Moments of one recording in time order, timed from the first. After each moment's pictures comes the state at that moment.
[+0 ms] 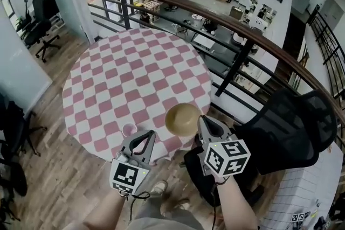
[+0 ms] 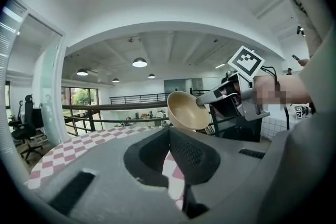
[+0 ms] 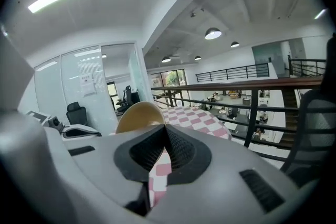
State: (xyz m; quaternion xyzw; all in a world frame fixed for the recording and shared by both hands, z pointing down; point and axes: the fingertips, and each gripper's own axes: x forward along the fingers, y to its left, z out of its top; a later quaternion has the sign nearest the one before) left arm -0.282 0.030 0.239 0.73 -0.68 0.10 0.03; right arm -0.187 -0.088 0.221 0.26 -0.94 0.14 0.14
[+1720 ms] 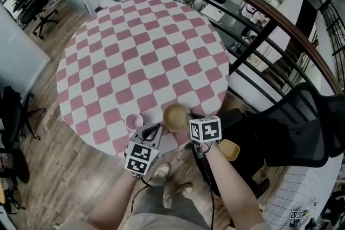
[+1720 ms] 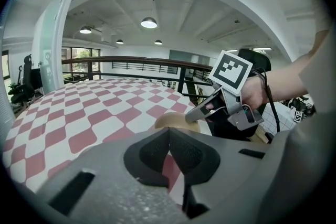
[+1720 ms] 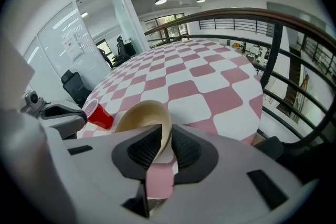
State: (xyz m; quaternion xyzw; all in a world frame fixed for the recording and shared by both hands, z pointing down) left arm -0.325 -0.002 0.448 0.71 -0.65 0.16 0.23; right arm -0.260 -0.108 0.503 0.21 -0.86 0.24 0.41
